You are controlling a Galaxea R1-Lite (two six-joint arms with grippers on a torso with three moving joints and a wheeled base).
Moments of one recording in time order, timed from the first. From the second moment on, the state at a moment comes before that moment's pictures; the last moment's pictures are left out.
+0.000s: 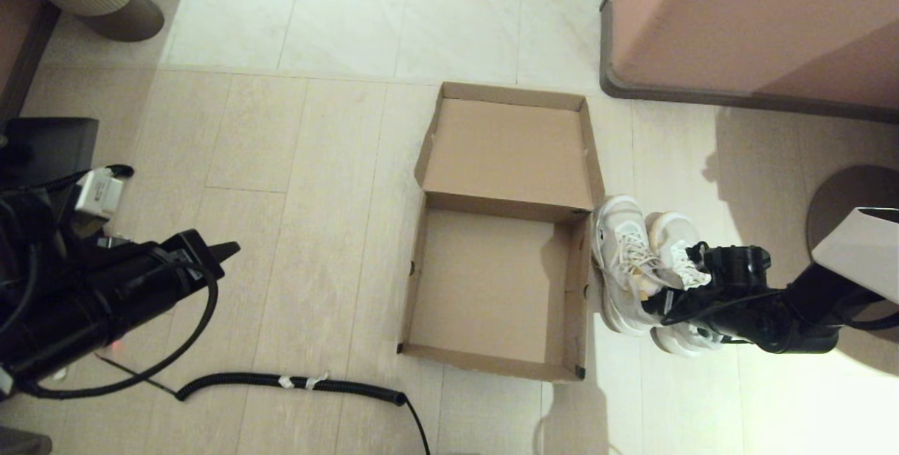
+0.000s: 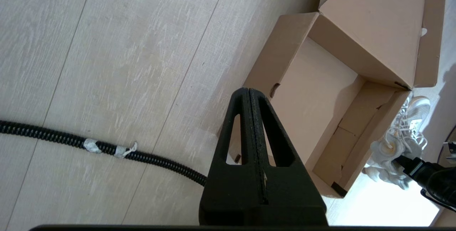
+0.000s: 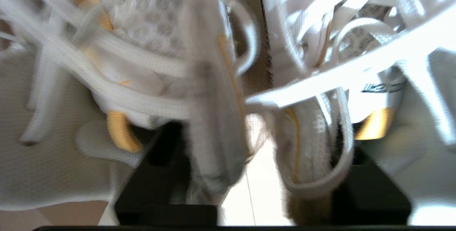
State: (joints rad) left arm -0.10 1.39 -0.56 -0.60 -0.03 -0.42; right arm -0.09 2.30 -0.94 -0.72 0.04 0.21
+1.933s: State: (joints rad) left arm -0.06 0.81 -0.30 -0.18 0.09 -0.45; right arm 0.06 1.14 -0.31 -0.36 -0.18 0.22
